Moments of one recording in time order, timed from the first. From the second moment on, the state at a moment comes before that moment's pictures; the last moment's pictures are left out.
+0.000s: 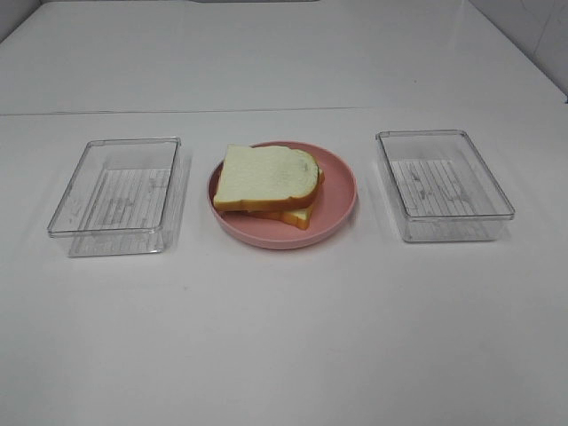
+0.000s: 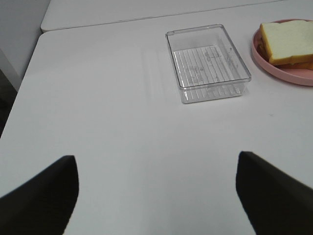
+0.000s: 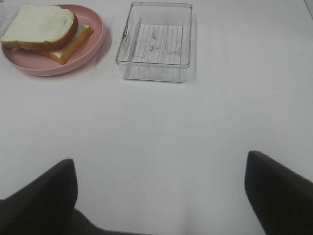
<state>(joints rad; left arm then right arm) 0.03 0.00 -0.51 -0.06 1.05 0.09 -0.03 0.07 -0.51 0.18 1.07 -0.16</state>
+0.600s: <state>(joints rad) 0.03 0.00 -0.51 -0.06 1.05 0.09 -0.03 -0.01 -0.51 0.18 1.08 -0.16</state>
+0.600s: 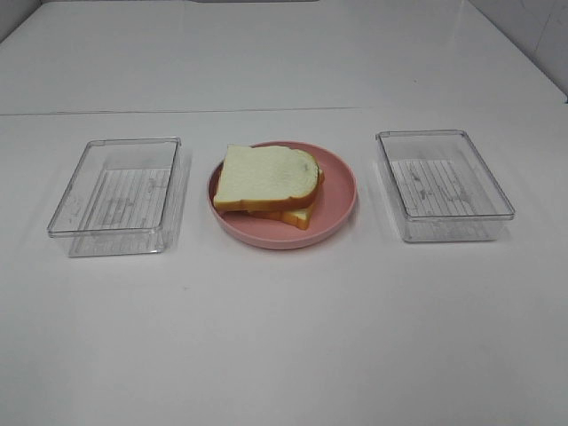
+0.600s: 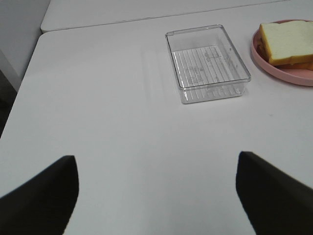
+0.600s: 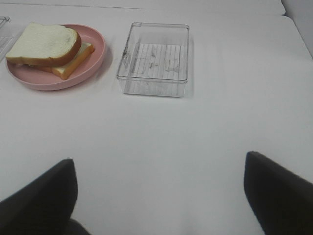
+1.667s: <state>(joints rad) 0.03 0.00 -0.51 -0.06 1.05 0.09 -0.03 -0.01 -0.51 0.18 1.08 -0.16</state>
